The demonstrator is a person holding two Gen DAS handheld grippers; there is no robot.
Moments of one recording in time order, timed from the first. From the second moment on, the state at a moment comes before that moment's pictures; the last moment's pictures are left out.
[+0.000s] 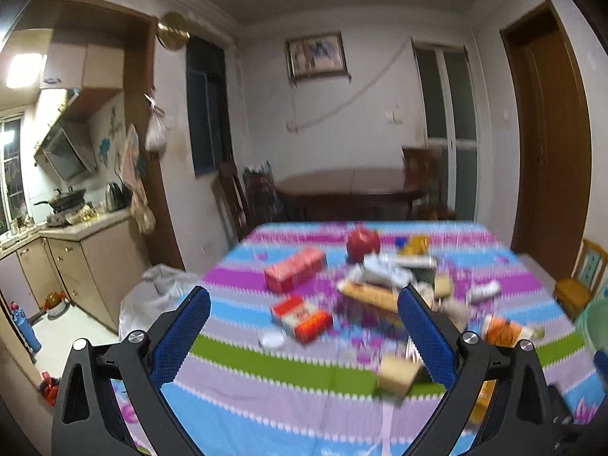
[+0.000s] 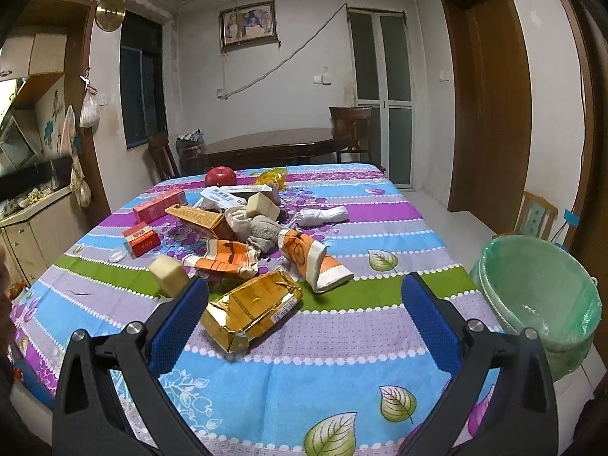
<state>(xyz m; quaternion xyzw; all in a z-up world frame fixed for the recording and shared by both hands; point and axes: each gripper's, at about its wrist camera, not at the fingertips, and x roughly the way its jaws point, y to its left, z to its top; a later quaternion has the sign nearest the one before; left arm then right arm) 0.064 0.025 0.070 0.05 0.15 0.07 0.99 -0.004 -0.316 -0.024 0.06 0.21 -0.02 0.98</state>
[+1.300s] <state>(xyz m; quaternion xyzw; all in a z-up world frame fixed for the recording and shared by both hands) 0.043 0.030 0.069 0.02 0.14 0.09 0.99 0.008 -0.288 0.058 -0.04 0.13 -0.07 0.99</state>
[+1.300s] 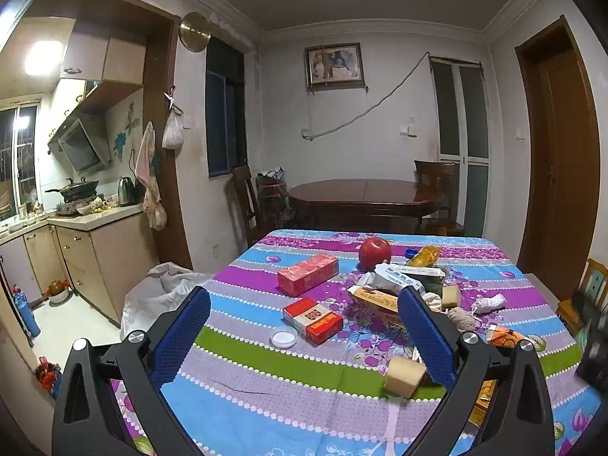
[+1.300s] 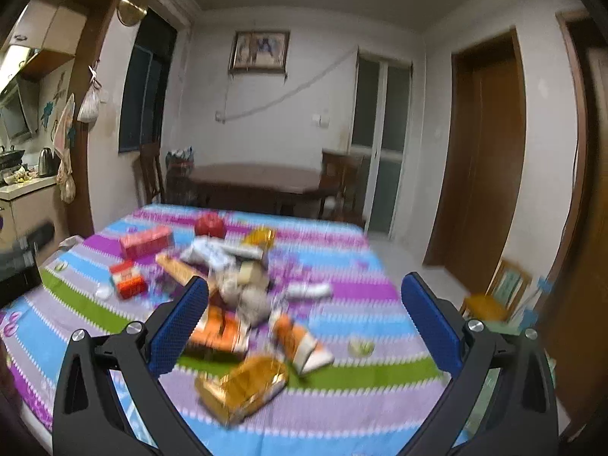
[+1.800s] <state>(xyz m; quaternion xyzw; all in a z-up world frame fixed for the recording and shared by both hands) 0.042 0.019 0.067 0.04 0.14 0.08 0.99 -0.012 -0.265 0.086 -0.08 0.06 -0.07 0.99</state>
